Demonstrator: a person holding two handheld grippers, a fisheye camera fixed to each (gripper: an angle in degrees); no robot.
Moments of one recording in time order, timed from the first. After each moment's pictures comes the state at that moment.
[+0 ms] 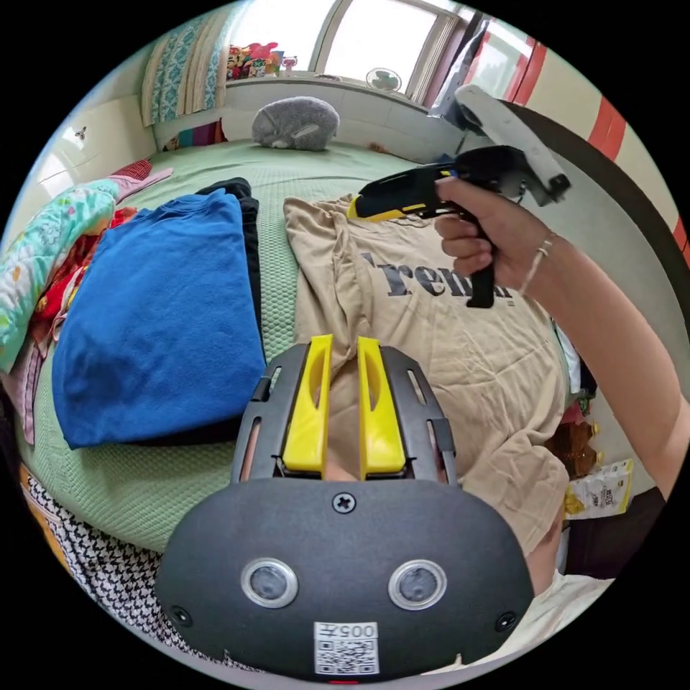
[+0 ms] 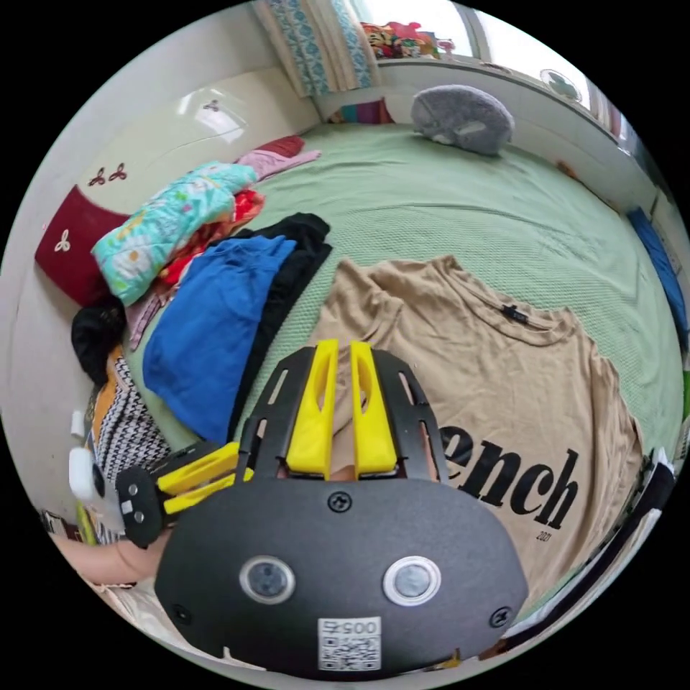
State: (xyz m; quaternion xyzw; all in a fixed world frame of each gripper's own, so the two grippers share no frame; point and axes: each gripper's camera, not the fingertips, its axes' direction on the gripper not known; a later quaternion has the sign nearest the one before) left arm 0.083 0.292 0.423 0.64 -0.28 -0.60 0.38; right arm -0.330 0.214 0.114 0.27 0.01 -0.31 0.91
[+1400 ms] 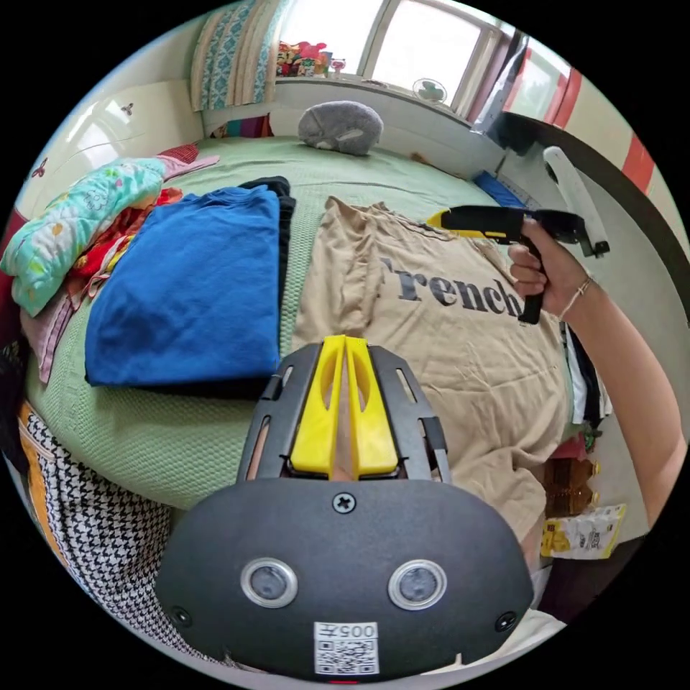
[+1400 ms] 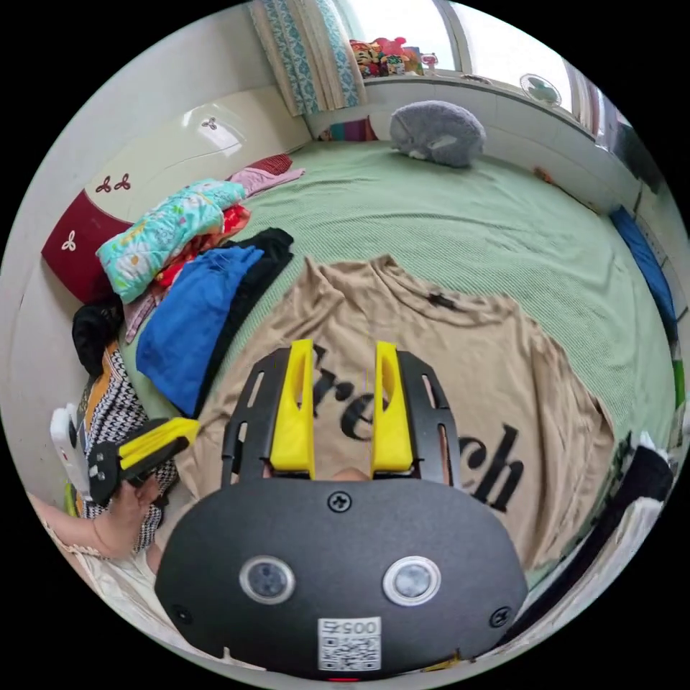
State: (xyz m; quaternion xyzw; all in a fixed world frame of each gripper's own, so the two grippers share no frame) left arm 0.085 0.237 0.398 0.64 -0.26 -0.64 0.33; right arm -0.245 0.232 0.053 0.29 0.03 -0.29 0.91
